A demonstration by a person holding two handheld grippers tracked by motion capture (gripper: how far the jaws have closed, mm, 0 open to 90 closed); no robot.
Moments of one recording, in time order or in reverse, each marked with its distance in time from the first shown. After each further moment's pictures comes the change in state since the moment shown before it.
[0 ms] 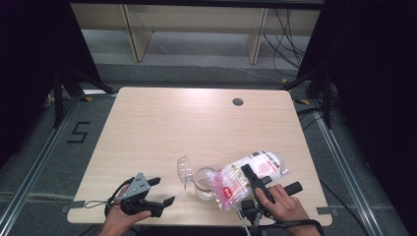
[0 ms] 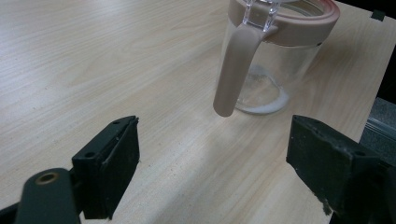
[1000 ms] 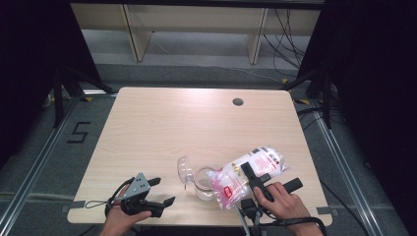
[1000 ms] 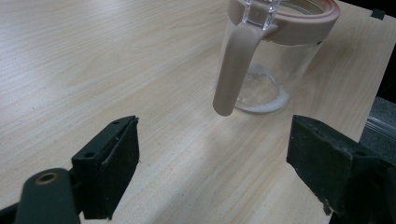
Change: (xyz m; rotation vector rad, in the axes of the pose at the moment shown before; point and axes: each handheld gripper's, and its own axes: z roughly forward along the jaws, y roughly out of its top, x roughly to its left) left arm 0.000 0.000 0.000 0.001 0.001 0.002; right arm -0.005 -0.001 0.001 0.028 0.004 -0.107
